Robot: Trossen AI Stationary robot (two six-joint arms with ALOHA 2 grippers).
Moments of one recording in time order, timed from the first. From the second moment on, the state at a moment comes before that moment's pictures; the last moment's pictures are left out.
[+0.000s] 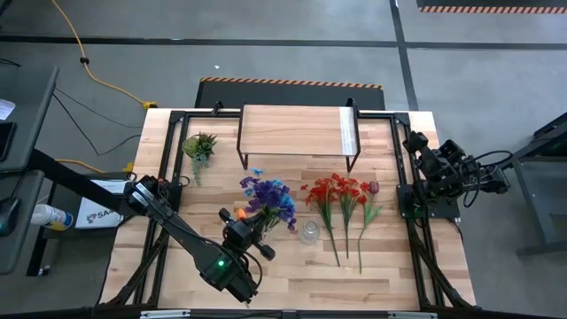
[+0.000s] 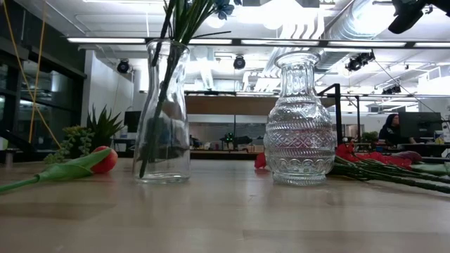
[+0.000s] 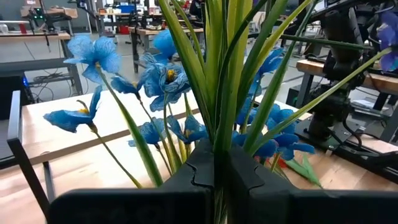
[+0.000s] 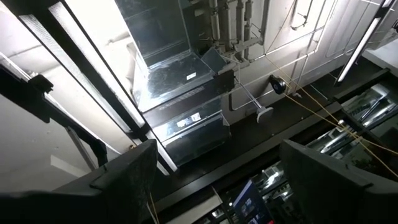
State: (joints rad) left arm -0.71 1.97 1.72 -1.47 -1.47 -1.80; right arm 0.17 0.01 0.08 0.93 0.36 0.25
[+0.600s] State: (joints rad) left arm -0.71 1.97 1.72 -1.47 -1.48 -1.78; right arm 0.17 0.01 0.08 0.93 0.37 0.25
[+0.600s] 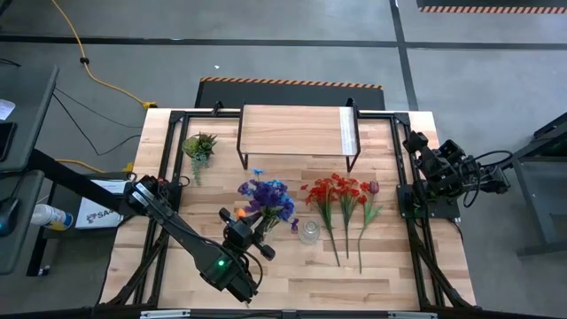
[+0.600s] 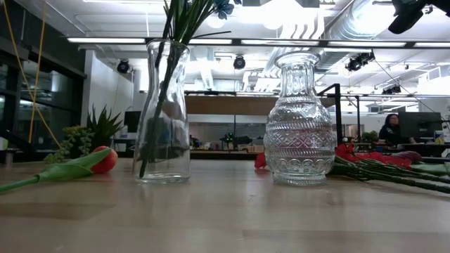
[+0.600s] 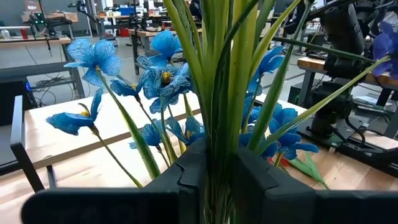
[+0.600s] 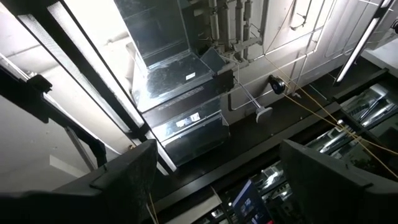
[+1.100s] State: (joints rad) left arm -0.71 1.97 1.72 -1.48 -1.42 -1.78; right arm 0.17 0.01 0.08 0.93 0.37 0.25
